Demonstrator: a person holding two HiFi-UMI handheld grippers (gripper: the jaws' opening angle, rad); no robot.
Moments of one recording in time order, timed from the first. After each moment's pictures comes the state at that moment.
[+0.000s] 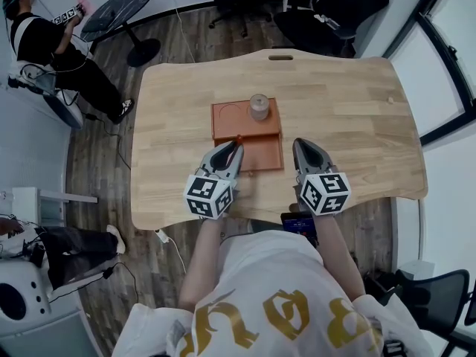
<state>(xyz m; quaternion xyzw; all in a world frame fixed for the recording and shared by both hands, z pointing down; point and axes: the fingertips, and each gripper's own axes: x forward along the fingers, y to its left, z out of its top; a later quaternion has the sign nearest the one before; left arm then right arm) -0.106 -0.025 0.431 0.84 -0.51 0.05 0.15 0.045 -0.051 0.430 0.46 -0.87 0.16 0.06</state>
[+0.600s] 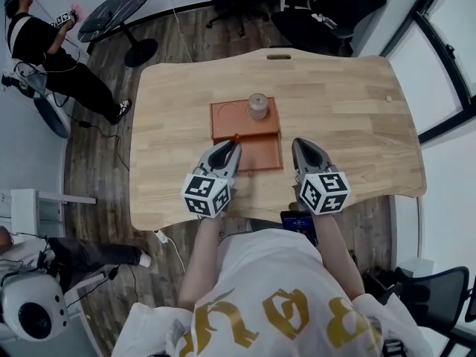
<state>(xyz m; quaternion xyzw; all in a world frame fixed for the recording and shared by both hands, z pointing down) -0.110 -0.025 0.433 0.85 -0.51 0.04 0.15 0.046 -0.049 0.432 0.47 -0.87 0.16 0.06</state>
